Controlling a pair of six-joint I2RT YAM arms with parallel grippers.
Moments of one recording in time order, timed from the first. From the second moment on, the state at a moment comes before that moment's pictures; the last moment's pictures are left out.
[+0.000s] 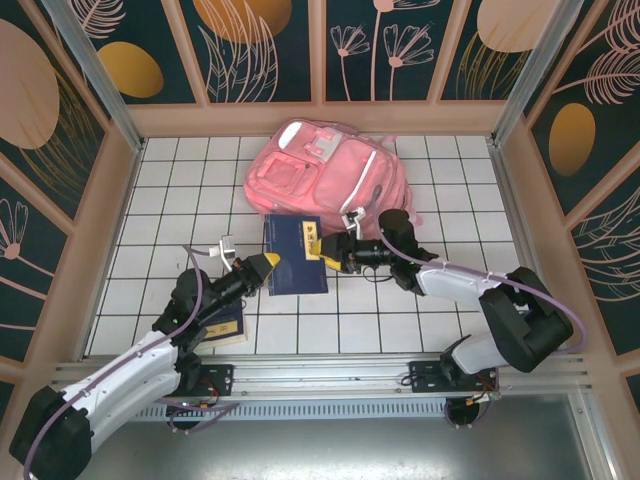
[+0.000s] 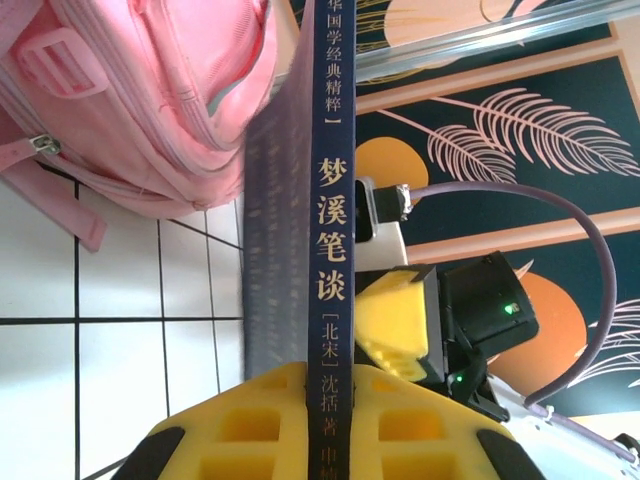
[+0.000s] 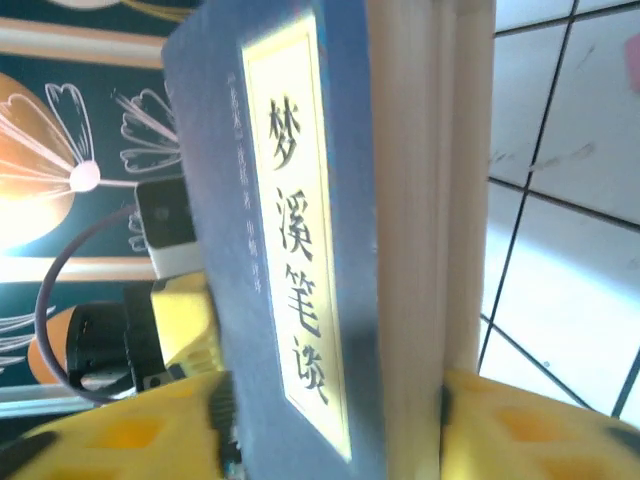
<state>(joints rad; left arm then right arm) -0.58 0.70 0.17 0.49 0.34 -1.34 0.61 1.42 0.60 0.52 -0.84 1.19</state>
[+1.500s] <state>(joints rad) -0.58 0.79 0.28 0.39 0.40 -1.22 0.66 1.37 0.58 0.63 -0.78 1.26</state>
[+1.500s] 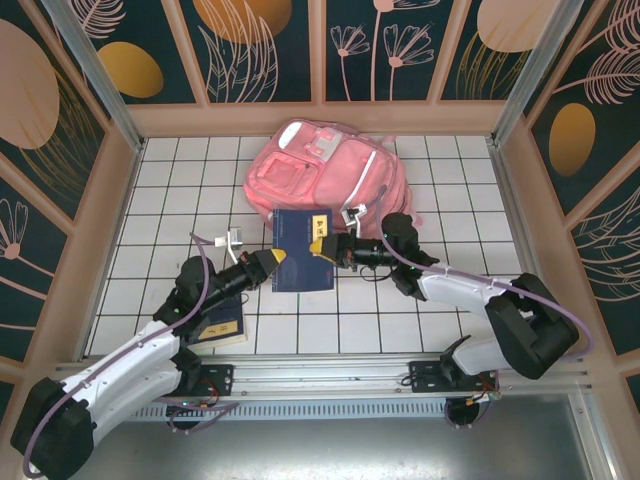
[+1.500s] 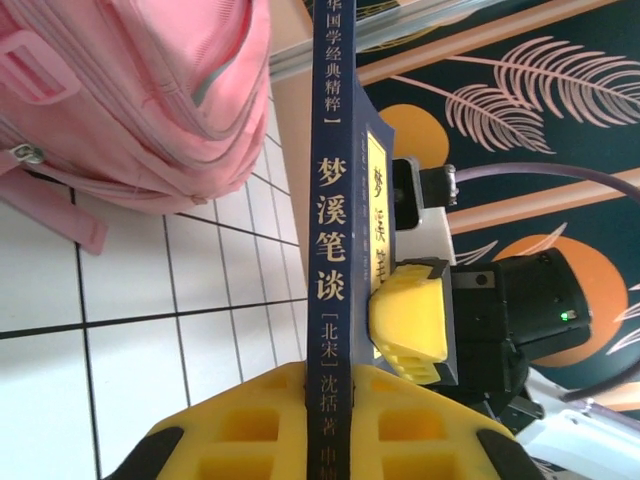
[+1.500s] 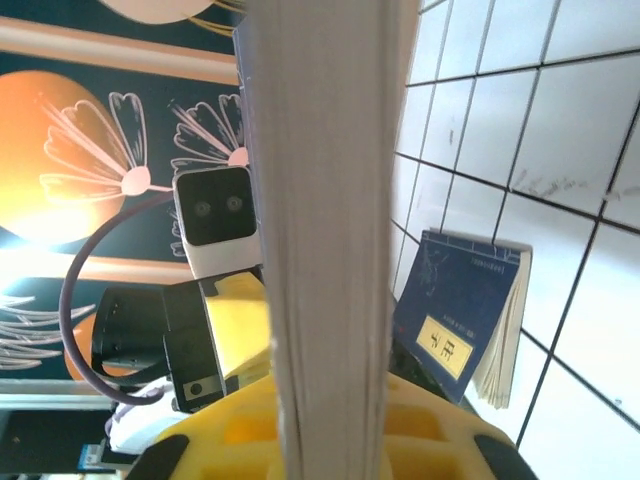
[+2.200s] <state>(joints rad) -0.77 1.81 1.62 -0.46 -0.13 -0.53 0.46 0.91 0.91 -0.60 0.38 0.99</state>
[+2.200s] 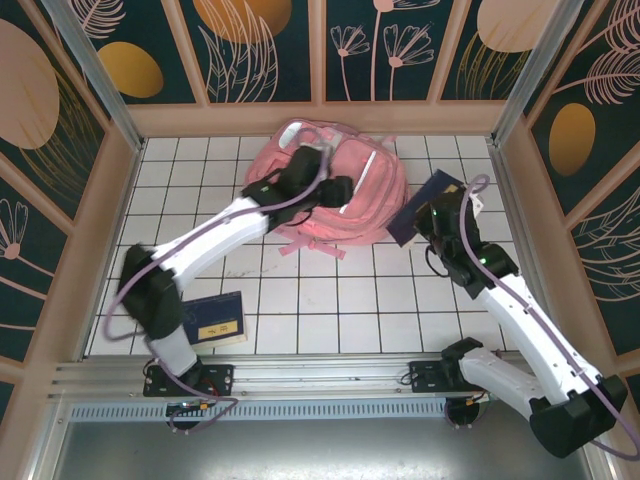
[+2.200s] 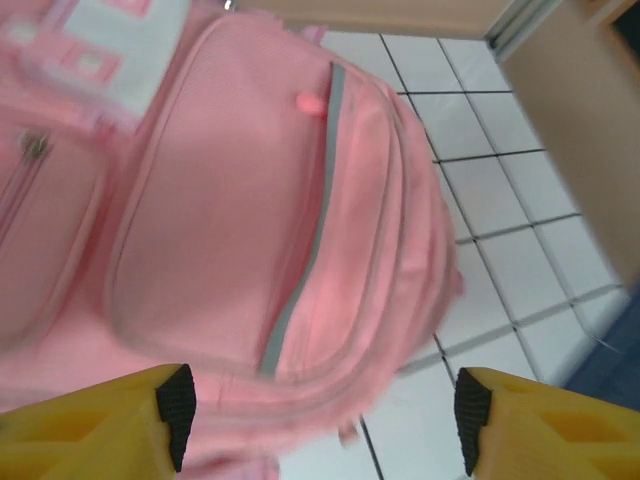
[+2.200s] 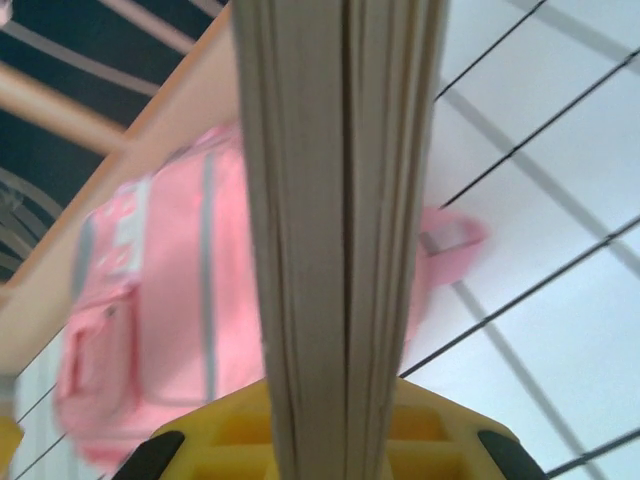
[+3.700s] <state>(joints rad) -0.88 2.41 2.33 -0.76 -0.37 -0.36 0.29 0.82 0.70 -0.59 0.29 0.98</state>
